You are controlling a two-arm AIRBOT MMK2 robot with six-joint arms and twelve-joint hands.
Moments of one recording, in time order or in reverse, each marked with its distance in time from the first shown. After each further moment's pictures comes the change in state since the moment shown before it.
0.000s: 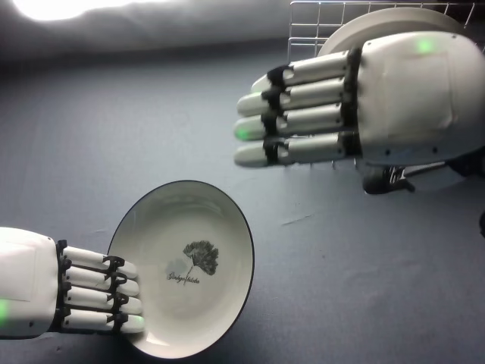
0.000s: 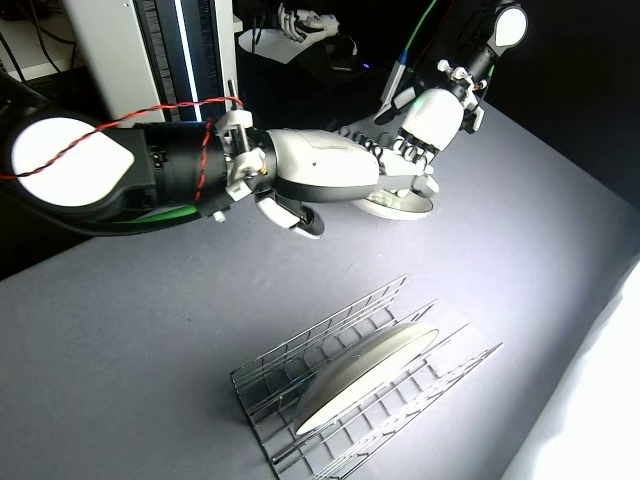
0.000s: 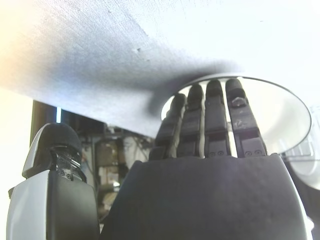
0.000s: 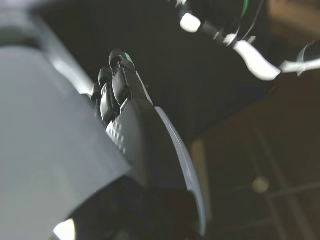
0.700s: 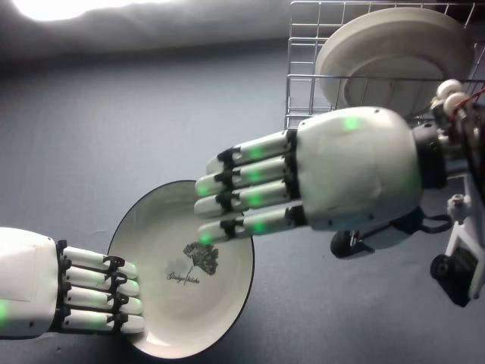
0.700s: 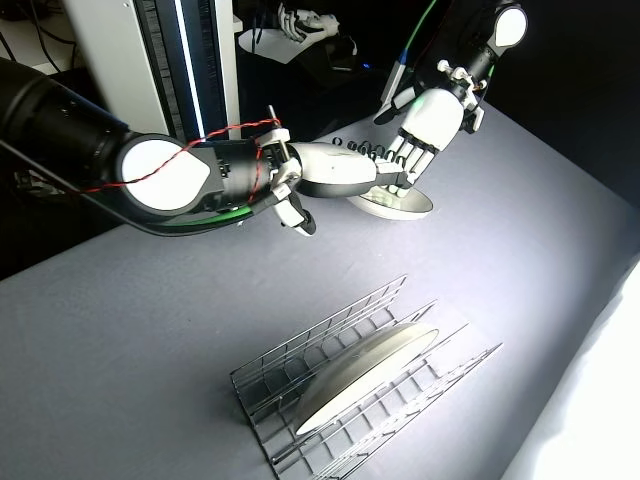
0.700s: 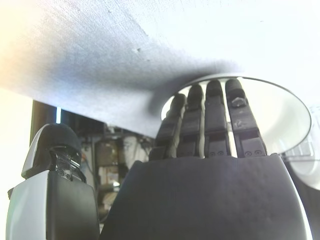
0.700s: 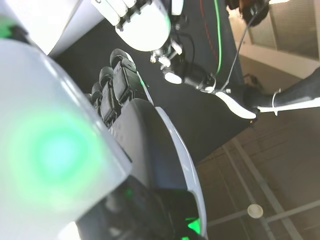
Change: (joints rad) left arm 0.001 0.000 0.000 -0.001 0.000 0.001; right arm -0.059 -0.154 0.035 -0.089 -0.036 -0.024
